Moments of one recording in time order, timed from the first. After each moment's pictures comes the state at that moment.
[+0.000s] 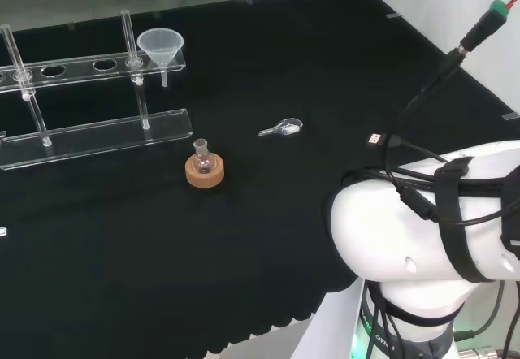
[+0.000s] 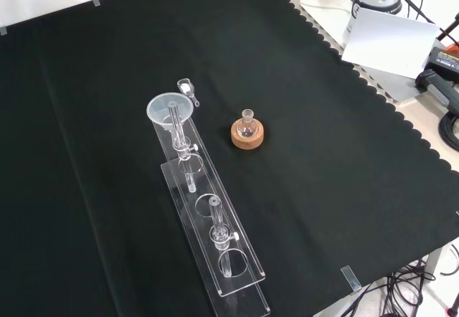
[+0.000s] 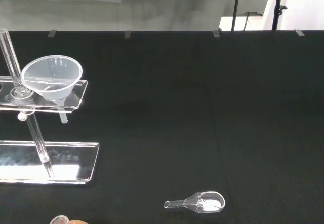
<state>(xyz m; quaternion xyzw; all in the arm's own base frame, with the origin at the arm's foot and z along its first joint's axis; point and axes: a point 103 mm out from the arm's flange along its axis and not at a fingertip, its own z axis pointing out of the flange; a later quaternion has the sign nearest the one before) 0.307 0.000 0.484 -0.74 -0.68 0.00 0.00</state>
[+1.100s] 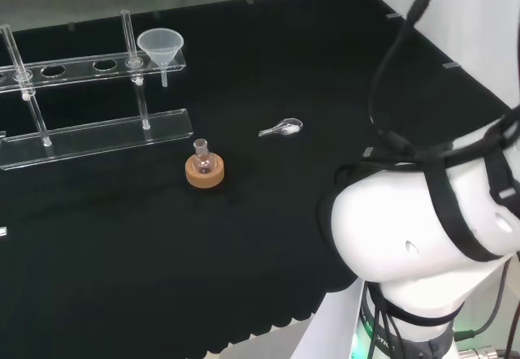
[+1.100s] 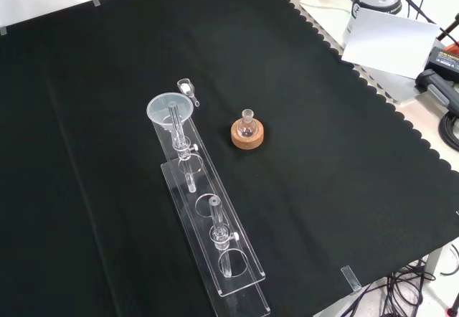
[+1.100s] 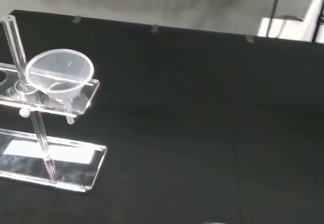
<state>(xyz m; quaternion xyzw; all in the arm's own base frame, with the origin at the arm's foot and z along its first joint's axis) 0.387 0.000 0.469 -0.68 -0.73 0.03 -0.01</state>
